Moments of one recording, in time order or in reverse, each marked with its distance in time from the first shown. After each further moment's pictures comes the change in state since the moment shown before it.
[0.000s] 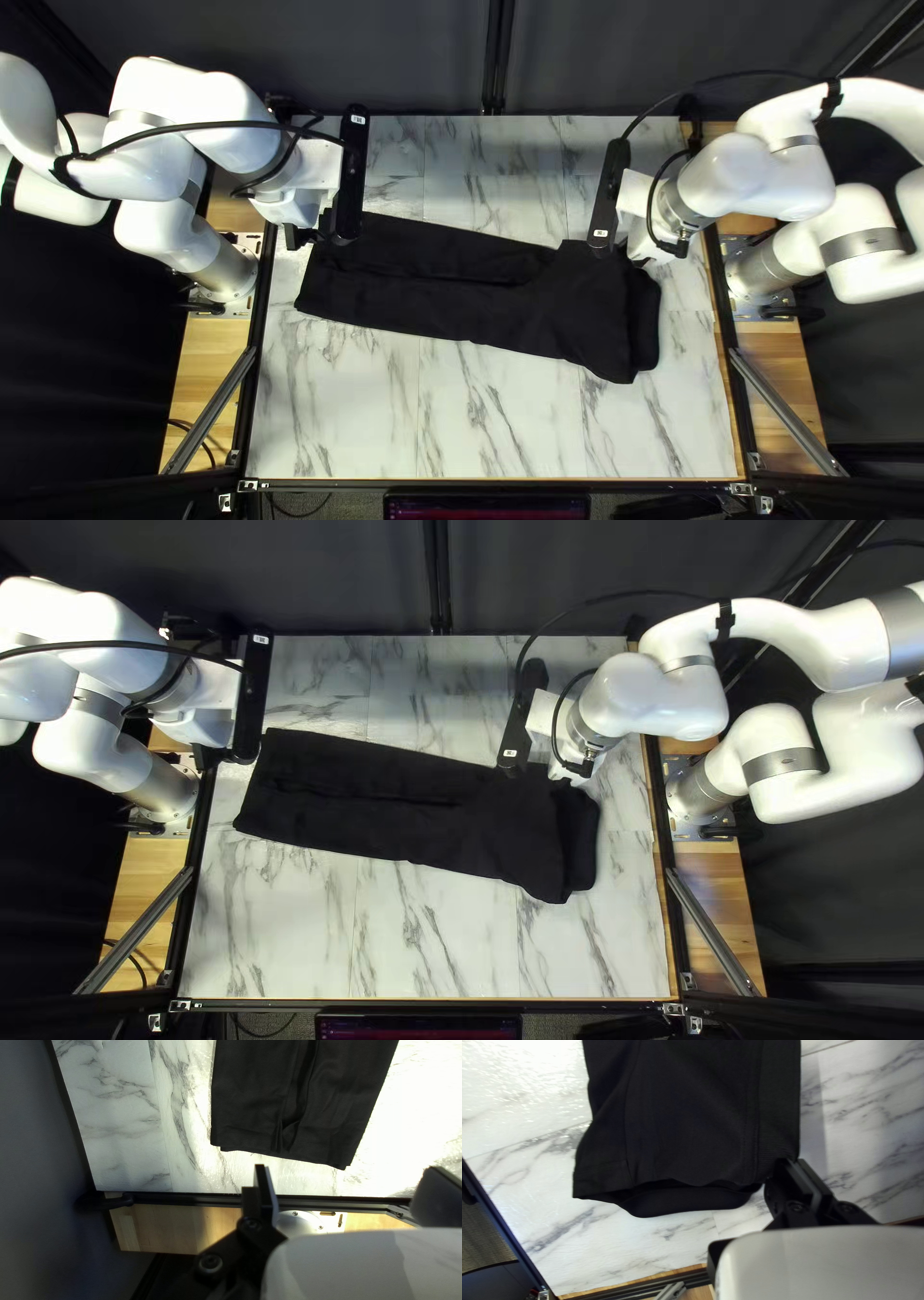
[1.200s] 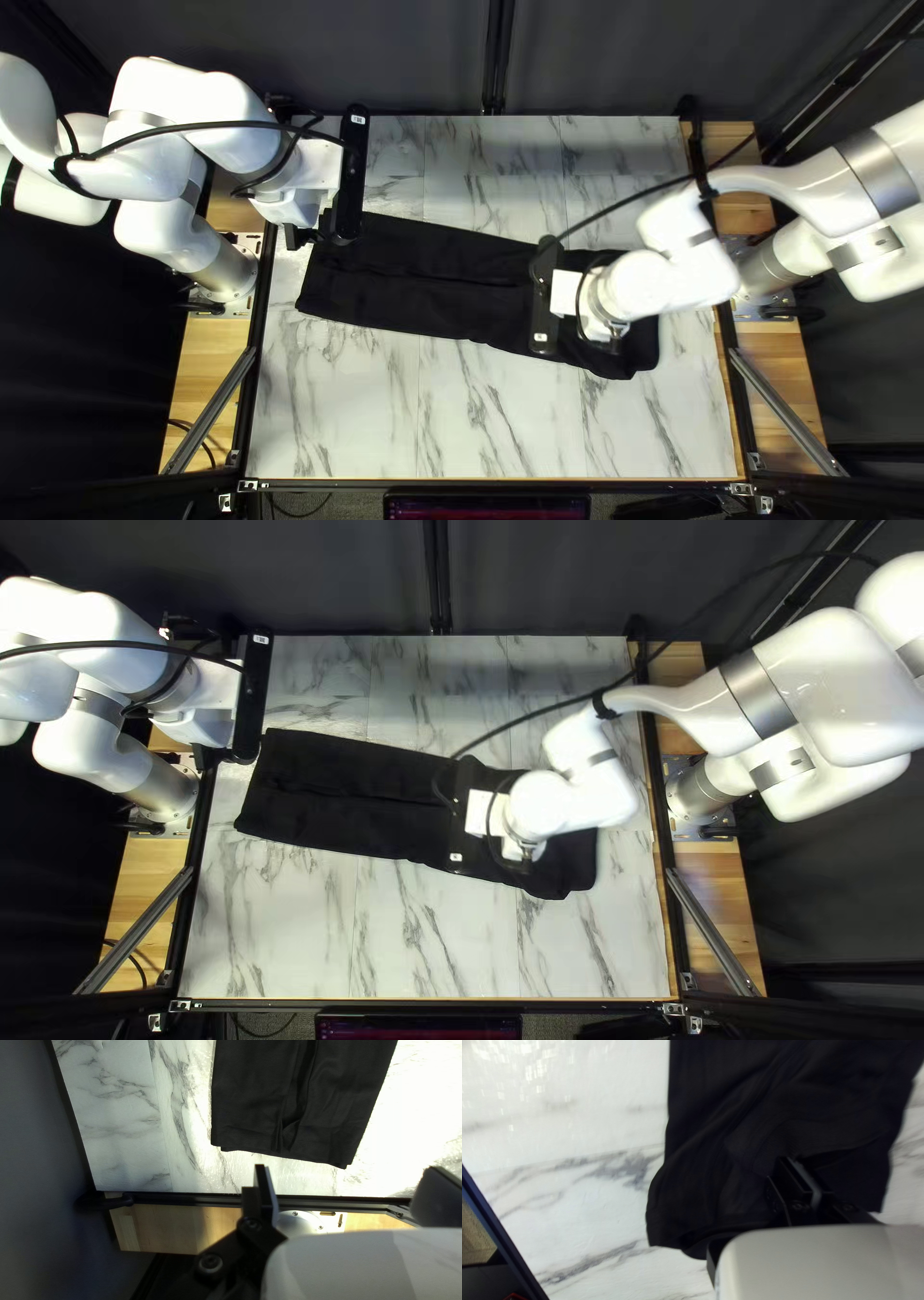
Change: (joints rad) left arm 0.000 0.000 0.000 0.000 0.000 0.000; right arm 0.293 0.580 -0.238 0.024 -0.213 0.057
